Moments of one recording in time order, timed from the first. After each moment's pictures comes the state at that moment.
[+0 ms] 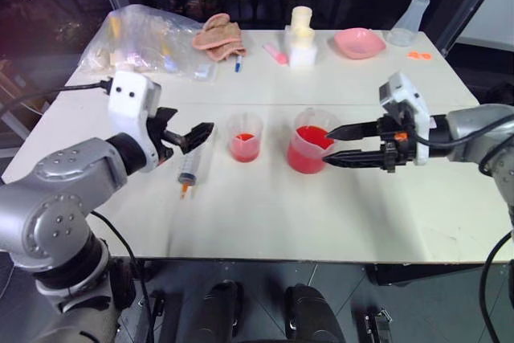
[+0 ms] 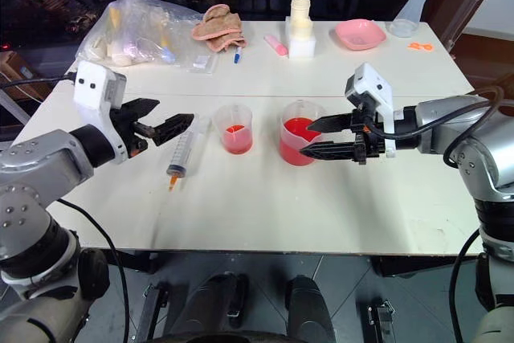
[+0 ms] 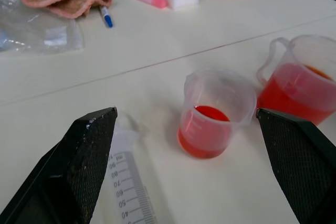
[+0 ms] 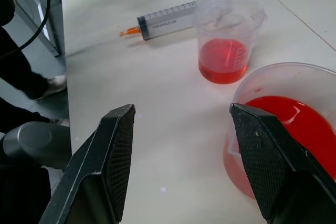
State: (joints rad) left arm -0.63 0.42 0.43 -0.78 -0.62 1.60 -0.32; right arm -0.65 -1.01 -0.01 -0.25 0.71 0.92 1.13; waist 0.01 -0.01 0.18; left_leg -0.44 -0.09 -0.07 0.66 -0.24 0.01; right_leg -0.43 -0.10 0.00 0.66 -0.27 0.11
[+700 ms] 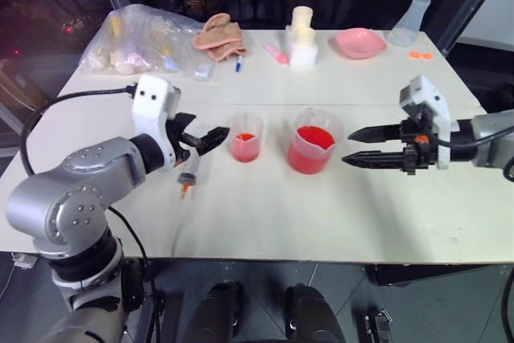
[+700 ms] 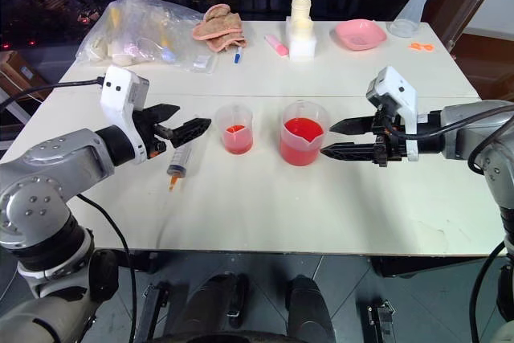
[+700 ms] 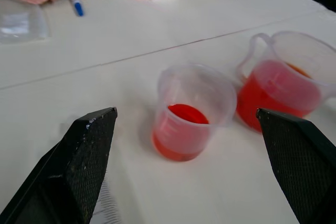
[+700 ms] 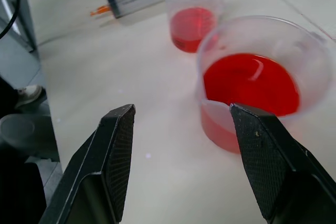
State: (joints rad) left arm -0.61 0.39 0.37 -0.70 -0.63 1.55 -0.32; right arm -0.57 -1.09 -0.09 -0.25 0.72 0.98 1.10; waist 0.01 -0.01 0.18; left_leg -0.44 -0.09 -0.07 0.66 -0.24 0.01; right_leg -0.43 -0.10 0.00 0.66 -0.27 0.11
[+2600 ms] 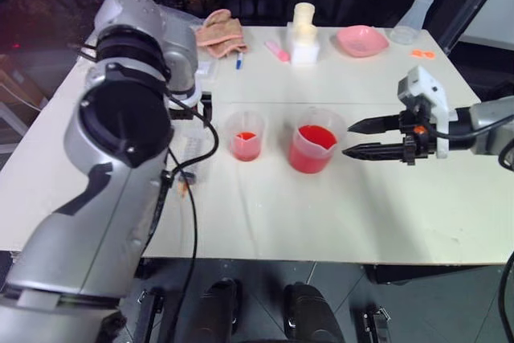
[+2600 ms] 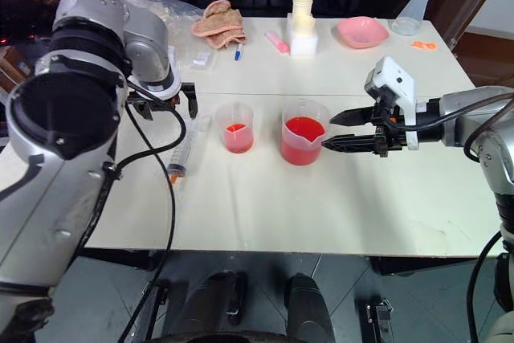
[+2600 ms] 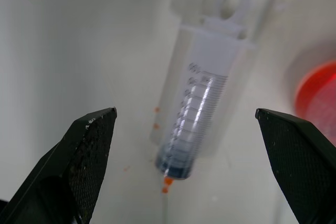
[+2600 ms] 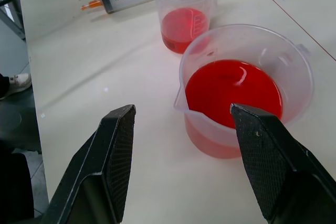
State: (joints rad) left arm -1.78 0.29 1.05 1.28 0.08 1.61 0.89; right arm -0.66 -1.09 0.00 -0.17 0.63 0.88 1.17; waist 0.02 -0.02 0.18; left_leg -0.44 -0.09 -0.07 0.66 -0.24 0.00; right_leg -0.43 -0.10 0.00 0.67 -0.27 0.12
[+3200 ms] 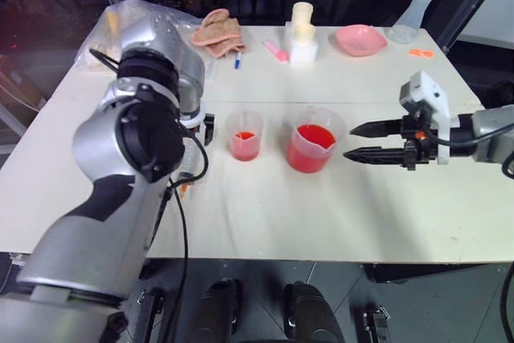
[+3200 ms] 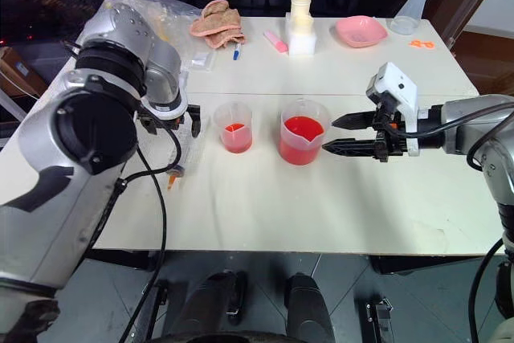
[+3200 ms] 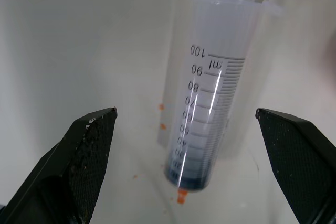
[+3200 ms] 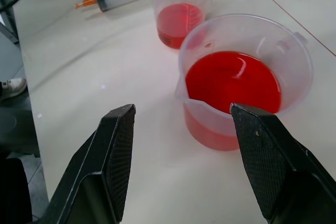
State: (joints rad) left arm -1.66 0.22 0.66 1.26 0.00 1.61 0.62; right arm -0.59 -1.09 -0.06 -0.24 0.65 0.92 1.12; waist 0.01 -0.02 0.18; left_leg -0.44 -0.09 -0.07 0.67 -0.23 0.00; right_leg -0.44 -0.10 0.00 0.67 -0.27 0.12
